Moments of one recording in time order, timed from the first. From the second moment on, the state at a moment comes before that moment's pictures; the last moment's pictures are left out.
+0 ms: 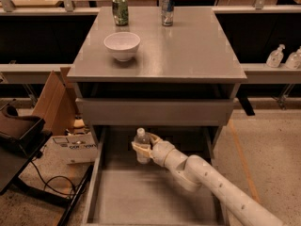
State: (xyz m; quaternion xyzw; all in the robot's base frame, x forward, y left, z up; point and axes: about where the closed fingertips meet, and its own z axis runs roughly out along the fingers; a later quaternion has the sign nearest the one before) arm 0.640 0.025 0.521 -0.30 0.67 0.27 0.62
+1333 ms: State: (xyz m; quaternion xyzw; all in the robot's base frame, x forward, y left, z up) arm 0.648 0.057 0.487 -0.22 0.68 0.35 0.60
